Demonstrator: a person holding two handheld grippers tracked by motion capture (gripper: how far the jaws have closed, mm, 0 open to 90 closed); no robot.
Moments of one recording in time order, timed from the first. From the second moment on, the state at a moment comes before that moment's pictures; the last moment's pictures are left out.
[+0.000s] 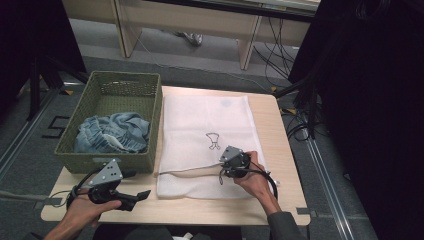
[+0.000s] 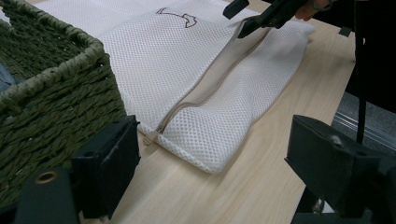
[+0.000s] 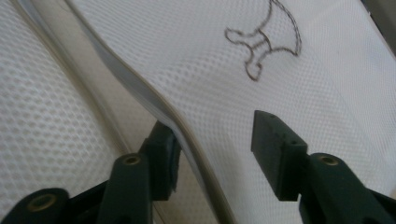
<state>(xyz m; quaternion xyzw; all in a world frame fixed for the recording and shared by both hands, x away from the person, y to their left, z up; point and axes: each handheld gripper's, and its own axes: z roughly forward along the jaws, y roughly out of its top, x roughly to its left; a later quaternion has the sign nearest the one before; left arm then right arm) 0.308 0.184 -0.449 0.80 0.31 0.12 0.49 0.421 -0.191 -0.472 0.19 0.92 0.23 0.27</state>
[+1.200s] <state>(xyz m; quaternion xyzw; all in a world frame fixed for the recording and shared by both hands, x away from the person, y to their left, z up) 0.459 0.266 -0.381 0.81 0.45 0.20 0.33 0.435 -0.189 -0.417 0.25 0.88 0.30 0.27</state>
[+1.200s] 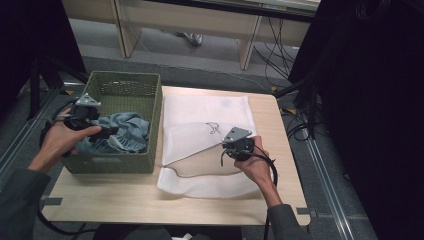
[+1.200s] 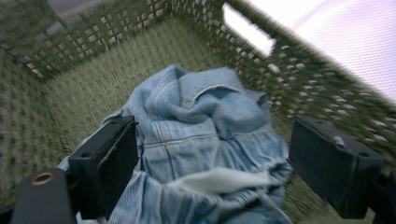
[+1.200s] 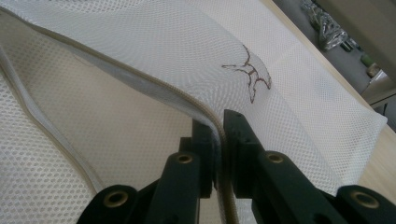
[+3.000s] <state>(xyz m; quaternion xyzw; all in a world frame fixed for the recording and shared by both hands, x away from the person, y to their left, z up) 0.549 0.237 -0.485 0.80 0.56 0.13 0.18 0.435 -0.188 -0.421 0.23 0.90 0.28 0.24</state>
